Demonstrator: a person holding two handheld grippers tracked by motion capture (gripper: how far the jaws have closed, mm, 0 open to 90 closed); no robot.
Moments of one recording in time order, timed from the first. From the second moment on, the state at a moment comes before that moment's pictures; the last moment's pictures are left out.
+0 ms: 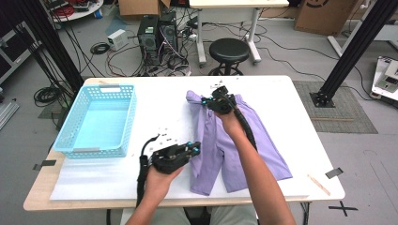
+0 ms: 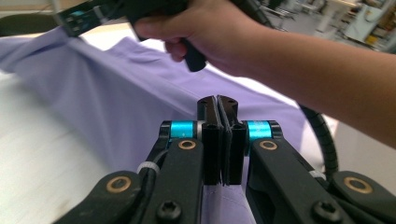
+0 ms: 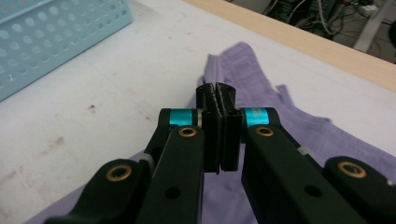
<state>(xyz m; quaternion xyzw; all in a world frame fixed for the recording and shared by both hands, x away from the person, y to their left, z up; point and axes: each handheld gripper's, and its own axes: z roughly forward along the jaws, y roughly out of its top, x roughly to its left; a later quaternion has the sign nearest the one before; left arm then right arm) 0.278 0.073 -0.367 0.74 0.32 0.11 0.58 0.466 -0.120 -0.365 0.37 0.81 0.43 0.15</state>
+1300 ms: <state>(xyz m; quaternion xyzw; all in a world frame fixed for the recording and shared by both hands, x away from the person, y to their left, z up) 0.334 -0.034 -0.391 0.75 0.34 0.12 0.55 0.454 -0.307 -0.406 0.51 0.74 0.39 0.19</state>
